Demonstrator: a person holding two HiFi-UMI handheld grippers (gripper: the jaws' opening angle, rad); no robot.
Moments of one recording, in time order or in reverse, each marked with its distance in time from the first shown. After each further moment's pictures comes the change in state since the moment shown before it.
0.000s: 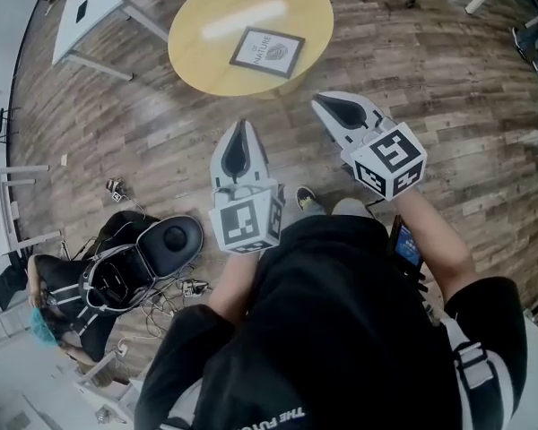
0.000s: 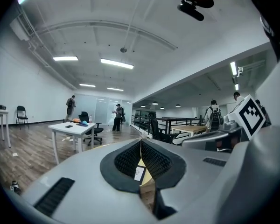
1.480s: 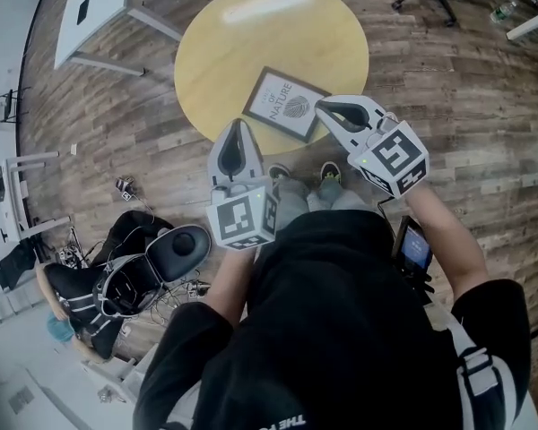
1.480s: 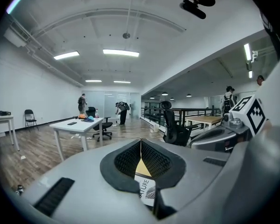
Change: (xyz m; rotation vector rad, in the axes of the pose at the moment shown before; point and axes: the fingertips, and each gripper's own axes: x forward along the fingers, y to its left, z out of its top) left arm 0.252 0.068 -0.028 0.043 0.101 0.121; right arm 0.177 -0.191 -0.009 -0.090 0.097 0.209
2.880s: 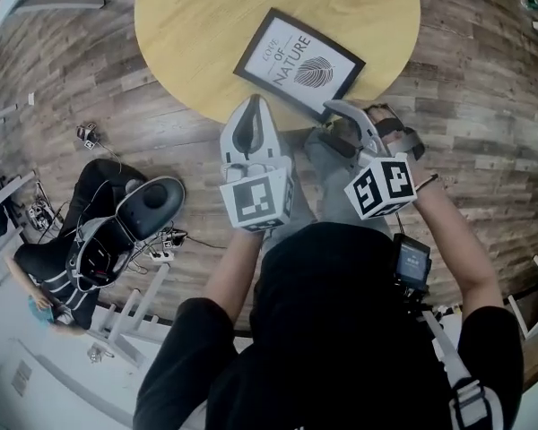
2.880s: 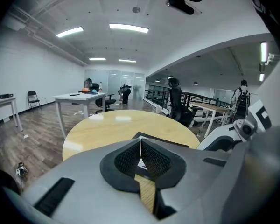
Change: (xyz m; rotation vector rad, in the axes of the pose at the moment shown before) left arm 0.062 0.034 -0.187 -0.094 0.230 0.012; right arm 0.087 0.054 -0.211 -0.574 0.494 0.255
